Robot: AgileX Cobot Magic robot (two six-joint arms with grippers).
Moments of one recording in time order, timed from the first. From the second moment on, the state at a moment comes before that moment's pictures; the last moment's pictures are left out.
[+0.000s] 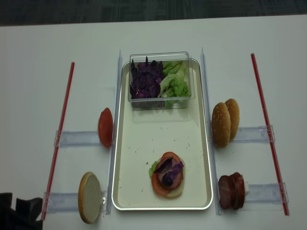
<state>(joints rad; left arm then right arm) -0.10 0.42 -0.50 0.02 1.15 -0.03 0.01 -0.02 -0.48 0.03 1.13 0.03</state>
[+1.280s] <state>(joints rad) -0.10 -0.01 -0.48 0.01 1.18 -0.03 0.01 -0.02 -0.48 0.03 1.13 0.03</state>
